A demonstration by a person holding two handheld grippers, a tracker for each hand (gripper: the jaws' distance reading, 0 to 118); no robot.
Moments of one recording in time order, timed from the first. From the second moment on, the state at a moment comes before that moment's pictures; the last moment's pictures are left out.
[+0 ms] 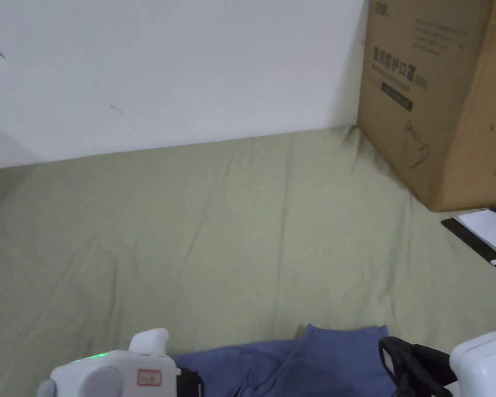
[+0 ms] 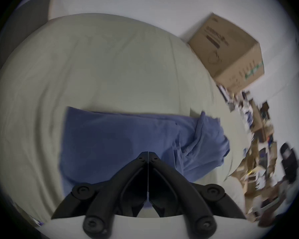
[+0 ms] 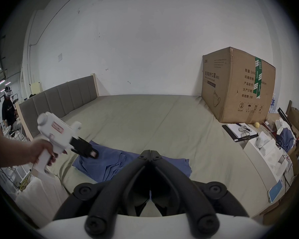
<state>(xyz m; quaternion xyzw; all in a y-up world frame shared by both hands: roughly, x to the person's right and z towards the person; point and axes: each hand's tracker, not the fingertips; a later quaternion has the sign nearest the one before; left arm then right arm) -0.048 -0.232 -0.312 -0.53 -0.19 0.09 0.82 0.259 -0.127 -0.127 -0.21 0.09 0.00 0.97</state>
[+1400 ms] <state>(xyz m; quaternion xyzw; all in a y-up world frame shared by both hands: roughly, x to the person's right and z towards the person) -0.197 -0.330 -0.365 -0.51 -0.35 0.48 0.62 0.207 -0.139 -0.170 -0.29 0.12 -0.01 0.95</state>
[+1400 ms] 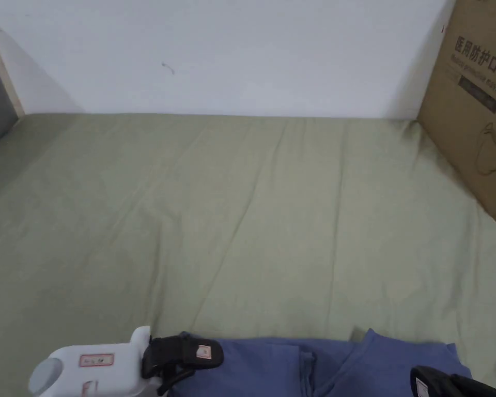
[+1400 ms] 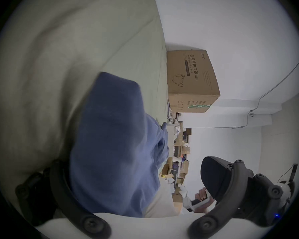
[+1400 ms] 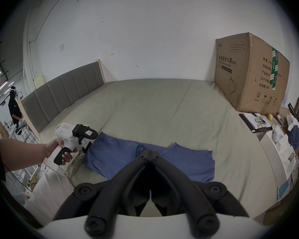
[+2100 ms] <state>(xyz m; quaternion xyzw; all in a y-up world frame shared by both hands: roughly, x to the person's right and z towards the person) -0.152 -0.154 -0.302 -0.51 -0.05 -0.01 0.86 0.254 -0.138 -0.141 -0.25 0.13 -0.10 0.95</state>
